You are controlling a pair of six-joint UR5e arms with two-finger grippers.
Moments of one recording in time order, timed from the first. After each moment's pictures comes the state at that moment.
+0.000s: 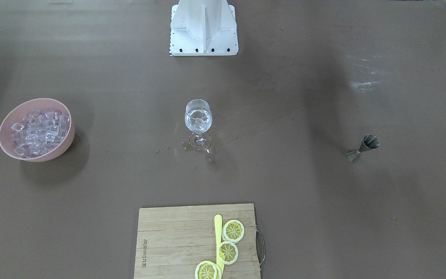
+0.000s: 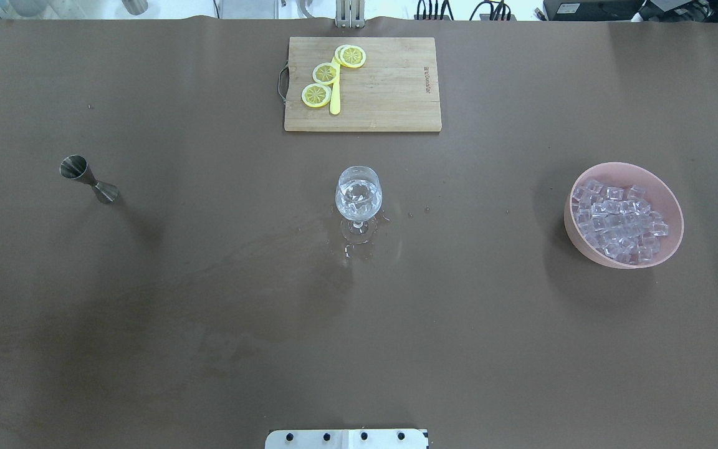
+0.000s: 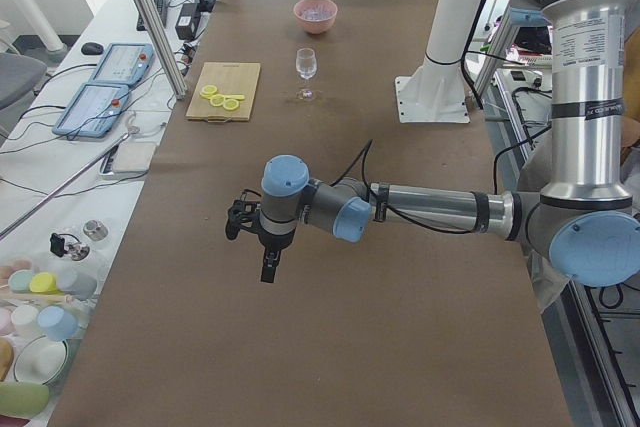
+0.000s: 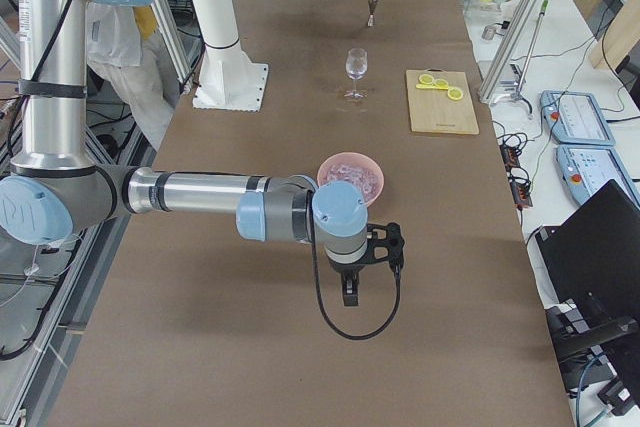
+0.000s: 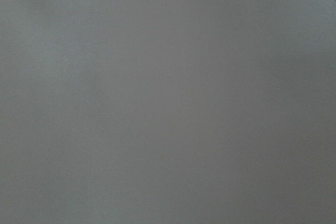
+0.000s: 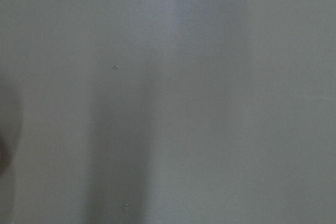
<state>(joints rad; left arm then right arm) -1.44 -1.47 -1.72 -1.88 -2.24 -0.27 1.75 -1.69 1.70 -1.55 2.40 -0.14</state>
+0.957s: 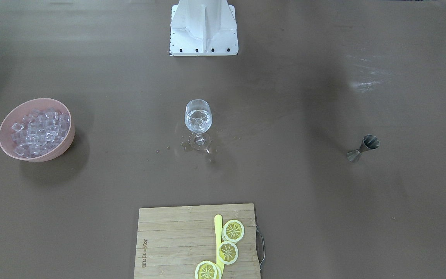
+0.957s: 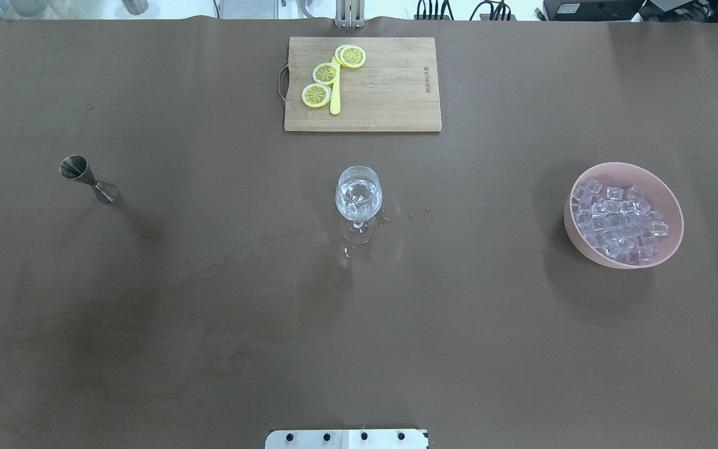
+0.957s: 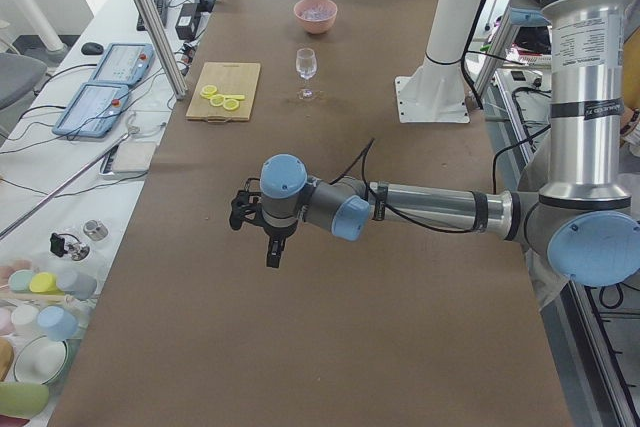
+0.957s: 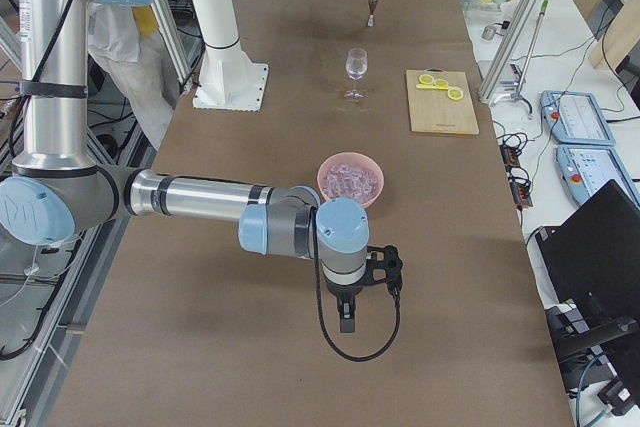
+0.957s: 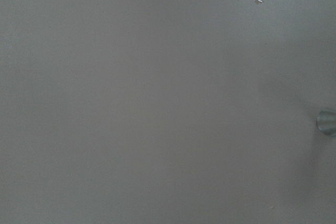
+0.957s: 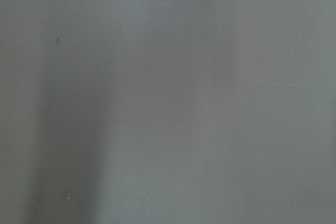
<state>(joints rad) -1.44 -1.50 -1.72 -1.88 -2.37 -0.25 1.69 -1.66 1.64 -1.55 2.27 -0.17</state>
